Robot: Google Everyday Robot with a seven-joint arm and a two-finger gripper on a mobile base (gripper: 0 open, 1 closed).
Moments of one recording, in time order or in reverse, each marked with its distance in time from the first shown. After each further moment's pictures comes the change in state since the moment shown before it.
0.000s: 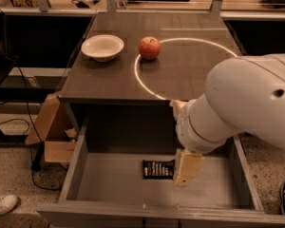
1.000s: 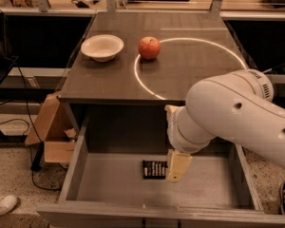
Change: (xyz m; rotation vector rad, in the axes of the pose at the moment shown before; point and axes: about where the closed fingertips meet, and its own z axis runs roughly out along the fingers) arm 0.009 -0.014 0.054 0.015 0.025 0.013
